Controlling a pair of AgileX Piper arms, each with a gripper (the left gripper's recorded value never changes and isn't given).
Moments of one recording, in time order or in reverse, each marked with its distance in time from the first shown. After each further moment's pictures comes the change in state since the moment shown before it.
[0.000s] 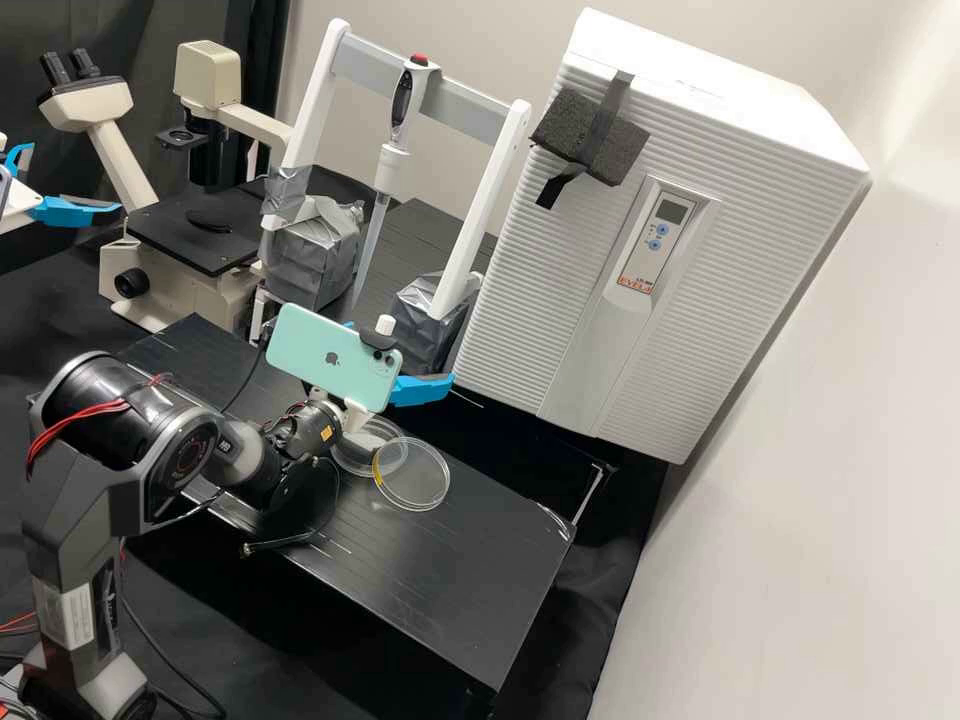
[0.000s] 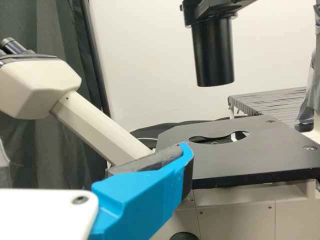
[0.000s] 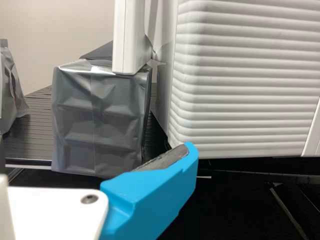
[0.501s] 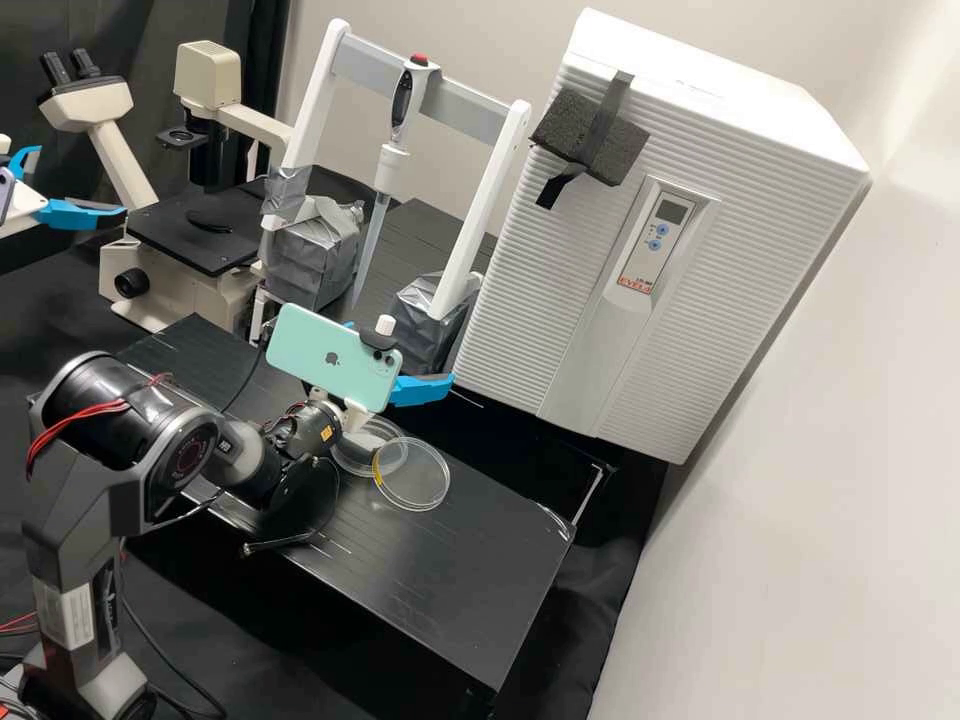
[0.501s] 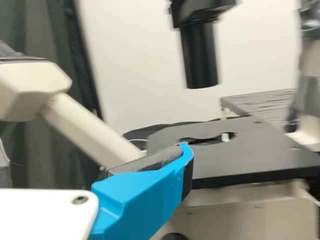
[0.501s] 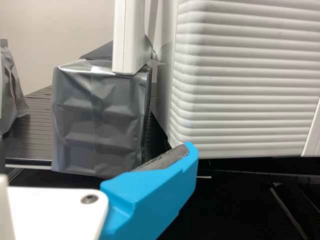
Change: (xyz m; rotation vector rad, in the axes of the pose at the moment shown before) left arm 0.000 -0.002 0.015 -0.005 -0.060 -0.008; right arm 0.000 0.000 0.000 0.000 0.000 0.000
